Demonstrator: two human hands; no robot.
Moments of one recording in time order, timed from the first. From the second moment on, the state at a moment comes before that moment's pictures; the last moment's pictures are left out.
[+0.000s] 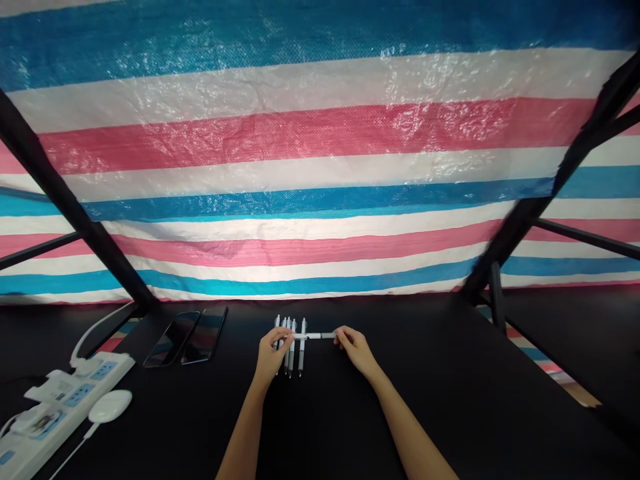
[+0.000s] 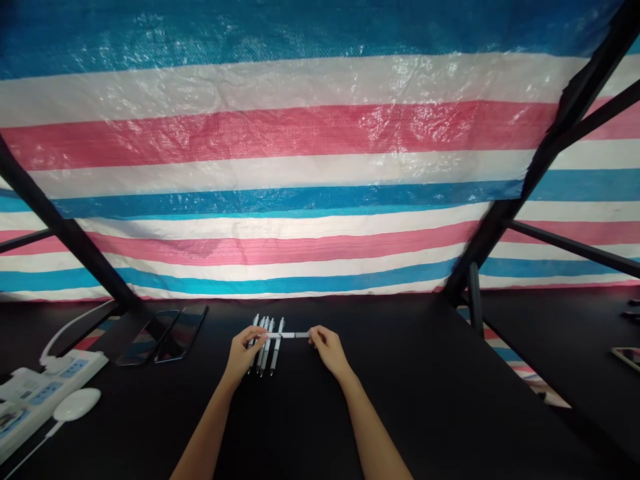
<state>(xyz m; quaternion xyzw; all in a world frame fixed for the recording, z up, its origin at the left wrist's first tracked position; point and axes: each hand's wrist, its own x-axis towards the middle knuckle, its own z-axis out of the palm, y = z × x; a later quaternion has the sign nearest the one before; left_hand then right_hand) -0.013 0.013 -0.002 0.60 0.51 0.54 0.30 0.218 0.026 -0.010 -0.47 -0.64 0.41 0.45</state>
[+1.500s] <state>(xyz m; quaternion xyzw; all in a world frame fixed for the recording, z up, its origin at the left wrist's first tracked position) -0.016 0.016 -0.008 0.58 0.53 0.53 0.33 0.219 0.024 -0.009 -0.47 -0.73 0.33 0.37</state>
